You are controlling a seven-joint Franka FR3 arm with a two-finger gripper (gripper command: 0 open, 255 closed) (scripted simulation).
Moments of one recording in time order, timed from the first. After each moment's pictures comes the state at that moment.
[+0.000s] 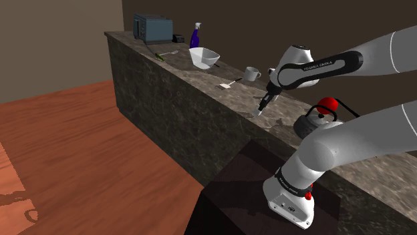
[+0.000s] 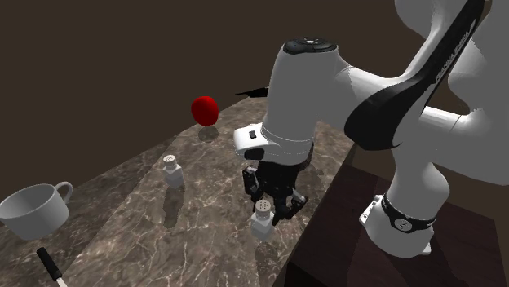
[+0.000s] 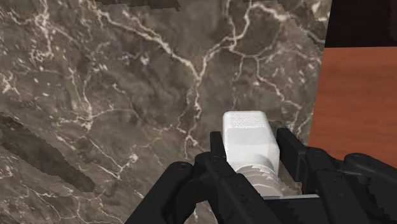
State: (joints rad) arm -0.21 -0.54 -0.55 -2.78 -0.45 2.41 -0.42
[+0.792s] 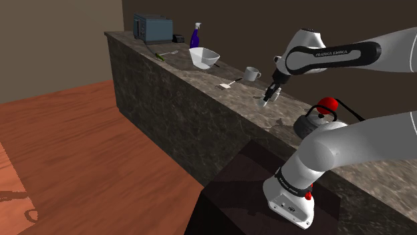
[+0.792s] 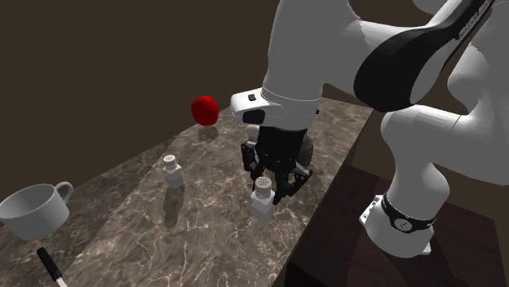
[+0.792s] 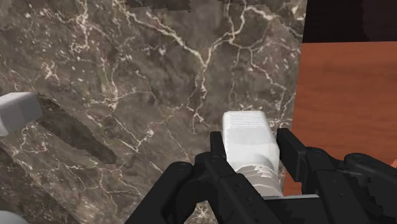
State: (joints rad) arm -0.21 -0.65 -0.50 -2.69 -0.41 2.20 -0.44
